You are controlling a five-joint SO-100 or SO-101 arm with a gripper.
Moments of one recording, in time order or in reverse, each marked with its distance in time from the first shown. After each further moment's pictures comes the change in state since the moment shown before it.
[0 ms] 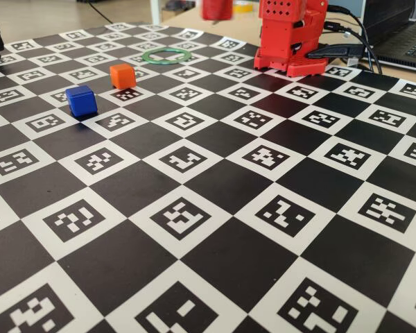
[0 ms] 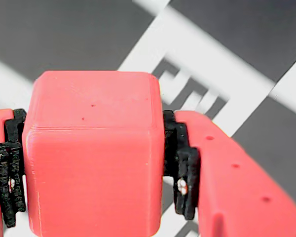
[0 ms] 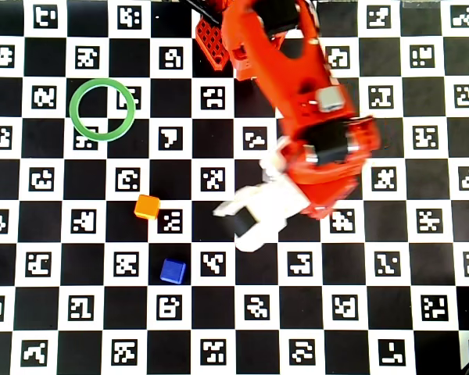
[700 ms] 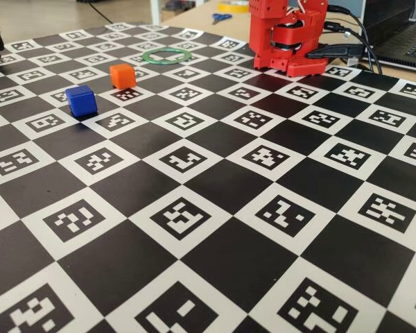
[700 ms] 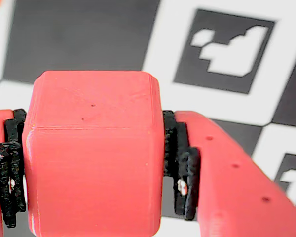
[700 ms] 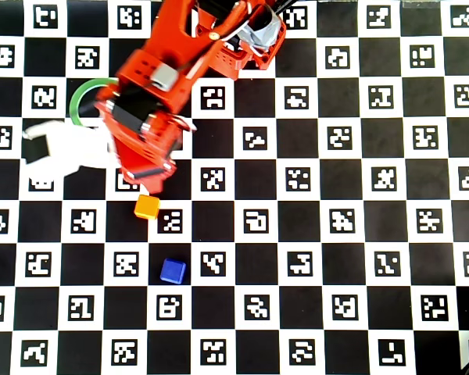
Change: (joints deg) arm 42.9 2.2 6.9 -0.4 -21.9
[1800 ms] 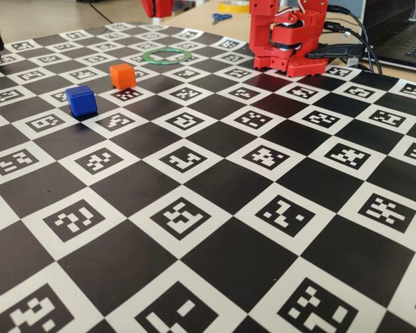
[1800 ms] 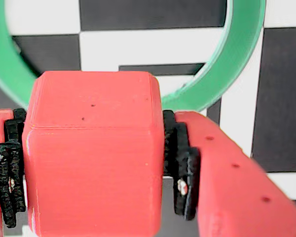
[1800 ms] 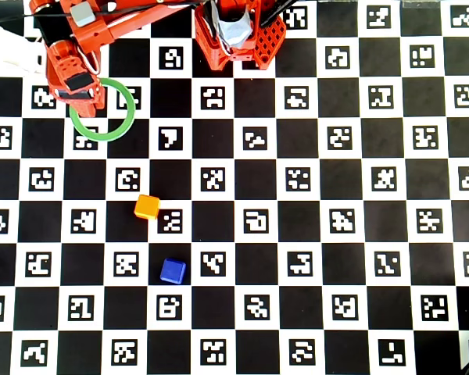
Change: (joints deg) arm 26.2 3.1 22.3 -20.0 -15.6
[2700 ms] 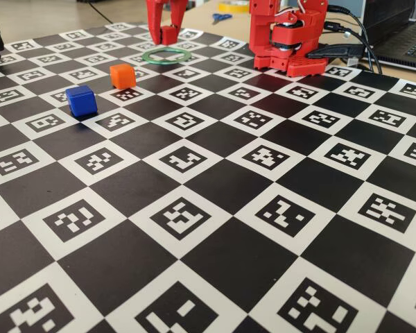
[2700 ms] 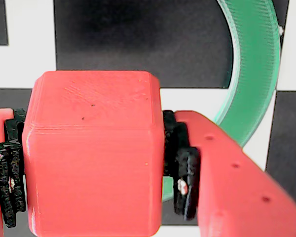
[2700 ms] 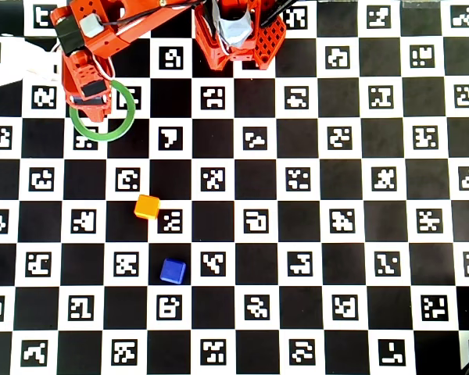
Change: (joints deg) arm 0.5 1.8 17.6 -18.5 -2.4
